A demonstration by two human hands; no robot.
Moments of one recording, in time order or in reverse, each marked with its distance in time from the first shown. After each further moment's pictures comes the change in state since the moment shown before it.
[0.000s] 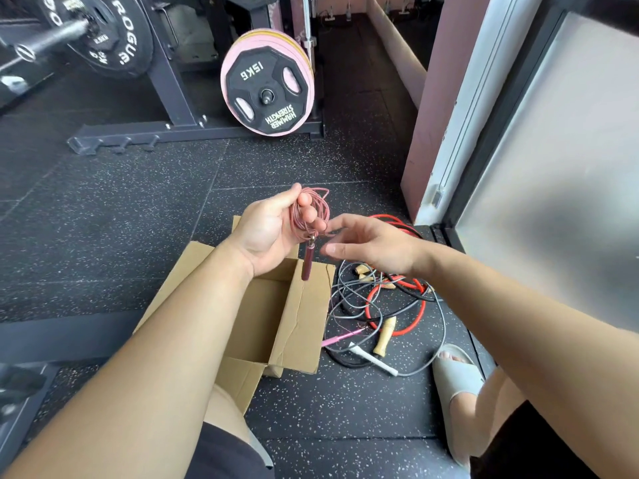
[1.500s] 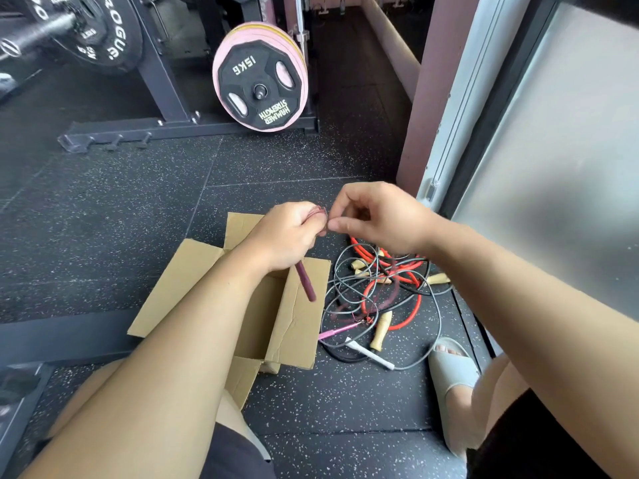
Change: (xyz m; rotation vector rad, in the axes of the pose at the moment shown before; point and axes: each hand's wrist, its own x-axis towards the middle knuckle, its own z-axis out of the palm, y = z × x) left_hand 0.005 -0.018 0.006 1.063 0.067 0.198; right_hand -0.012 -0.033 -0.022 -0.595 0.164 -0.244
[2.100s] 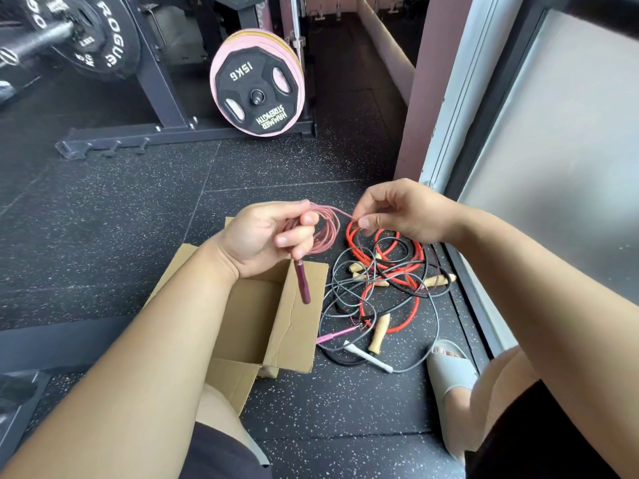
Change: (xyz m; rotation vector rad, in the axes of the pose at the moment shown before) left_hand -0.010 0.007 -0.025 -0.886 -0.438 -0.101; right_hand -0.009 0.032 -0.035 0.208 -0.128 0.128
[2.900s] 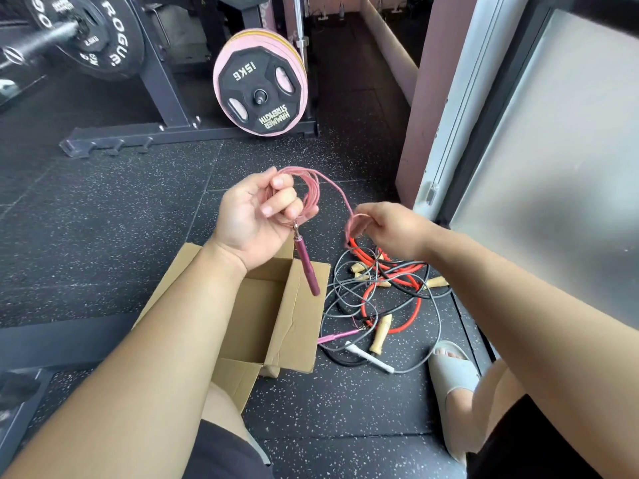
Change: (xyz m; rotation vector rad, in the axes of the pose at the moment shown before) left_hand 0.004 0.009 0.000 -0.433 0.181 0.234; right_hand 0.008 0.005 0.035 -0.248 0.055 0.125
